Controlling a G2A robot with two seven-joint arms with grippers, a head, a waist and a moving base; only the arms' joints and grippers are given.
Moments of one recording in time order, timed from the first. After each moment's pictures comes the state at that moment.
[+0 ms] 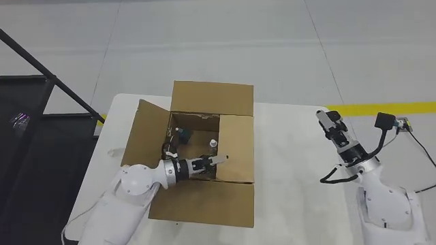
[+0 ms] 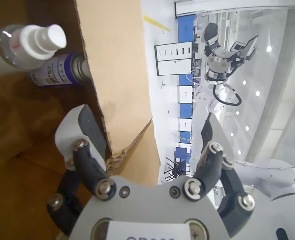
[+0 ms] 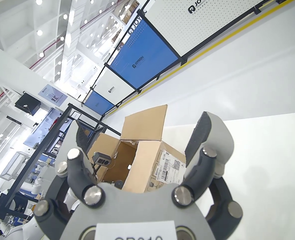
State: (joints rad) left arm 0.90 -1.19 -1.12 -1.39 -0.09 -0.18 -0.89; right arm -1.18 -1.32 1.73 -1.72 -0.33 -0.36 0.45
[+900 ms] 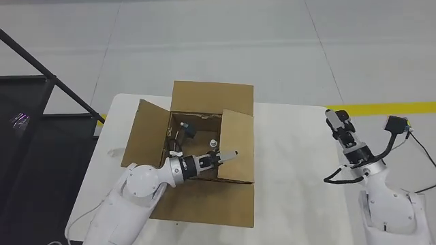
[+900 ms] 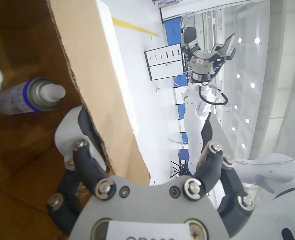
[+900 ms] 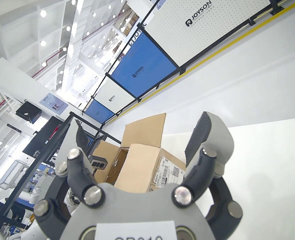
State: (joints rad) left arm 0.90 -1.20 -1.08 -1.48 -0.13 -0.25 -0.79; right arm -1.21 -1.29 1.74 -1.74 -0.32 -0.36 0.34
